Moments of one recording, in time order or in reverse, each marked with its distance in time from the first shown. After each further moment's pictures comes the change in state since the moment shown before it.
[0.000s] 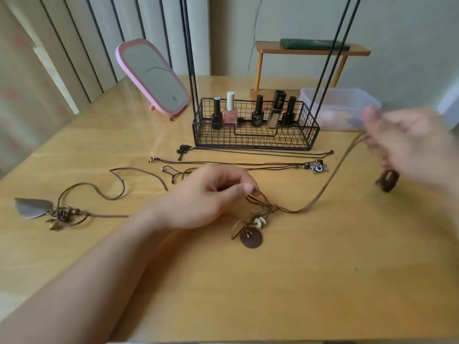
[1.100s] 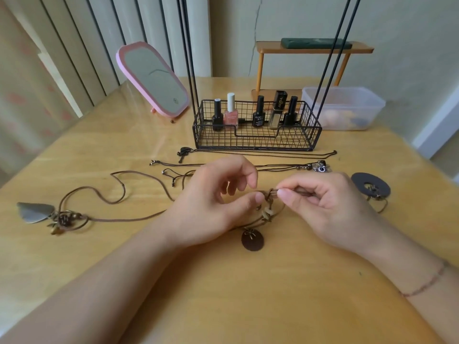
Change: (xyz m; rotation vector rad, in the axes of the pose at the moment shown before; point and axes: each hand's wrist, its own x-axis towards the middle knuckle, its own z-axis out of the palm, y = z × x) left_hand -0.004 0.011 0.015 0.107 0.274 0.178; right_hand -0.028 0.026 0.085 0.043 -0.140 -0.346
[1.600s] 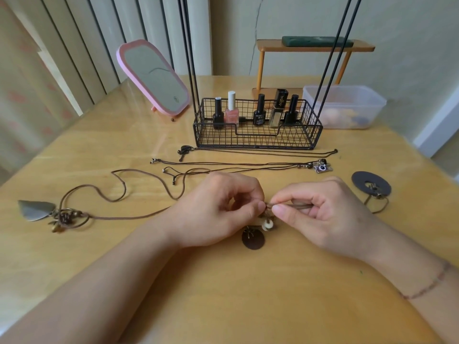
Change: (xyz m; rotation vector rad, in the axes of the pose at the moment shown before) left_hand -0.001 0.000 -0.001 0.054 -0.223 0.006; right_hand -0.005 0.005 0.004 0.007 -0.102 -0.027
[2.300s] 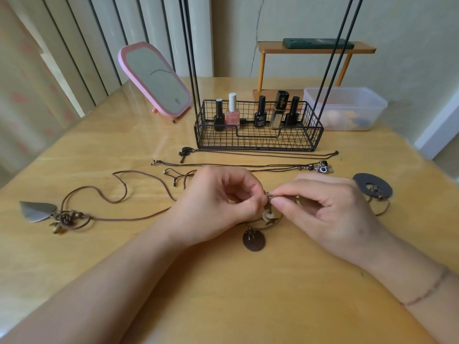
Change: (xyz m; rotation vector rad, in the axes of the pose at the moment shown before) left_hand 0.000 0.000 0.005 -0.233 0.187 -0.108; right_hand 0.001 -0.004 0.002 -0.246 0.230 -0.182
